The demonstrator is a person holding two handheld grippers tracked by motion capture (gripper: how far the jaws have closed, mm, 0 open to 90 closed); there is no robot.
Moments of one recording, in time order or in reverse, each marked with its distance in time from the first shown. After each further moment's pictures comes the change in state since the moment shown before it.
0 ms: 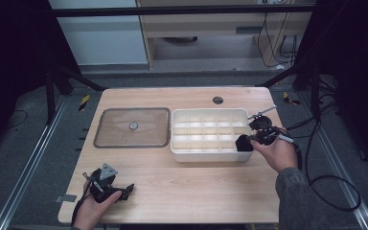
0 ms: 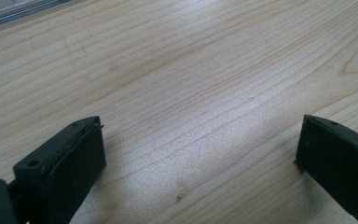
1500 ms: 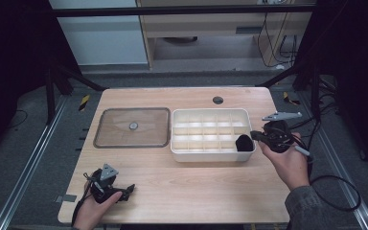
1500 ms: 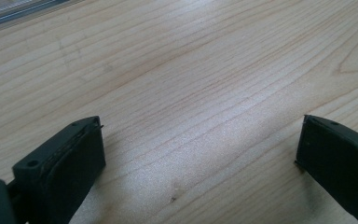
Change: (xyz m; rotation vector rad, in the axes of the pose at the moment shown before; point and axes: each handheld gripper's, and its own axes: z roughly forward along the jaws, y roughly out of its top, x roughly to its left) left arm -0.002 0.000 0.000 0.001 -0.007 0.004; right arm 0.010 -0.024 -0.055 -0.293 0.025 0.012
